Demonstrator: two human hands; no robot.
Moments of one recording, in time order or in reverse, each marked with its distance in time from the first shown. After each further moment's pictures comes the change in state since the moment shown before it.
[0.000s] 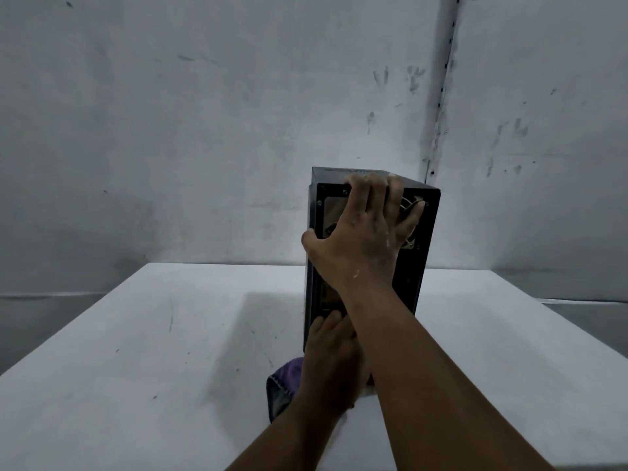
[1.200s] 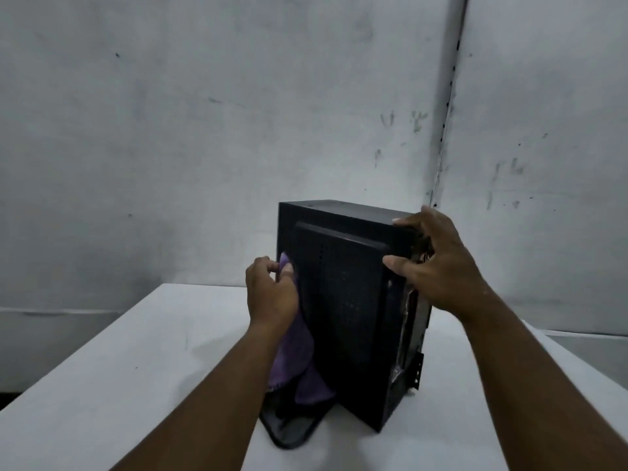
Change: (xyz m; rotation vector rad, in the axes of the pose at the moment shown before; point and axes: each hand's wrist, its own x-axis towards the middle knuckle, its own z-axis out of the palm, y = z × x) left_hand 0.104 -0.085 -0.071 -0.424 0.115 -1.037; right_hand 0.024 0.079 -0.074 0.513 -0.339 -0.008
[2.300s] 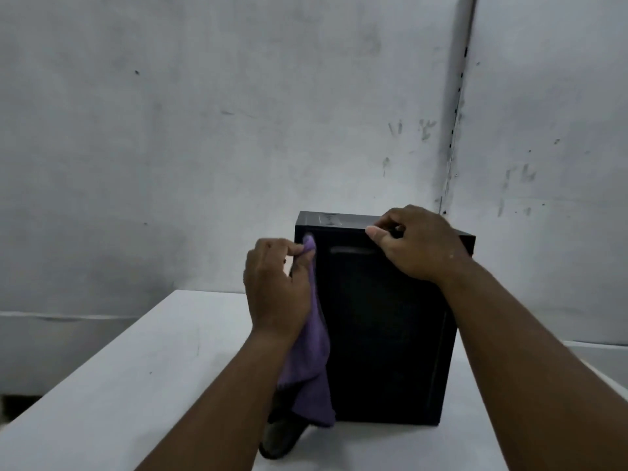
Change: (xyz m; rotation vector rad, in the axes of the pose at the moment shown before) left_hand -0.020 0.047 -0.026 0.168 0.231 0.607; right_hand 0.049 -0.035 0.008 -0.384 -0.068 0.026
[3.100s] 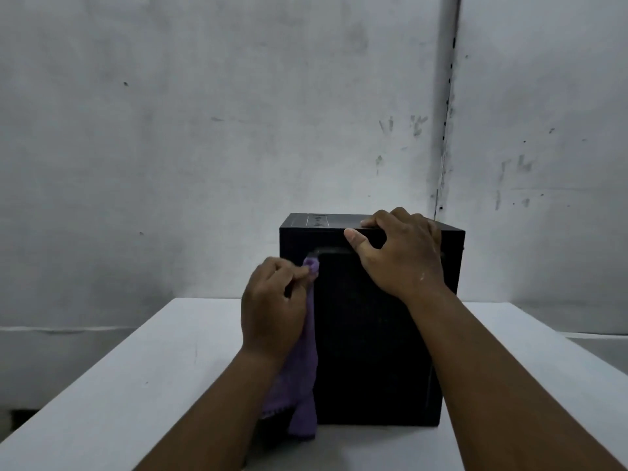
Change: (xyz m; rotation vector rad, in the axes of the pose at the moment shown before) left_hand -0.017 -0.018 0.008 0.026 -0.121 0.237; right_hand -0.013 0.002 0.036 -0.003 0.248 0.003
